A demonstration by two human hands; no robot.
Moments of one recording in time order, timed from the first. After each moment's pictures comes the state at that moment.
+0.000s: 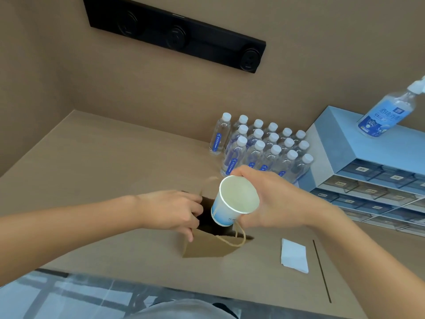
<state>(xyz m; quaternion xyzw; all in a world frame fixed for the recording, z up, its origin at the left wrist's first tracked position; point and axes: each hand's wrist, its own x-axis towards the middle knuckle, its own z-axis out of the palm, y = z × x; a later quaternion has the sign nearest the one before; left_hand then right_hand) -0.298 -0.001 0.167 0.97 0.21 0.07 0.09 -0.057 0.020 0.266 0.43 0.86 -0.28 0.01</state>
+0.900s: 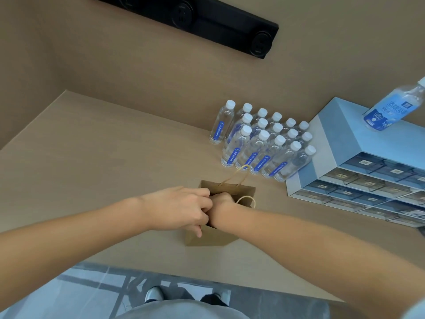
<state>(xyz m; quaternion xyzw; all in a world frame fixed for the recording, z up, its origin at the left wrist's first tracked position) -0.295 -0.013 0.162 0.95 0.27 0.03 0.14 -0.163 0.028 0.124 0.40 0.79 -0.03 0.46</state>
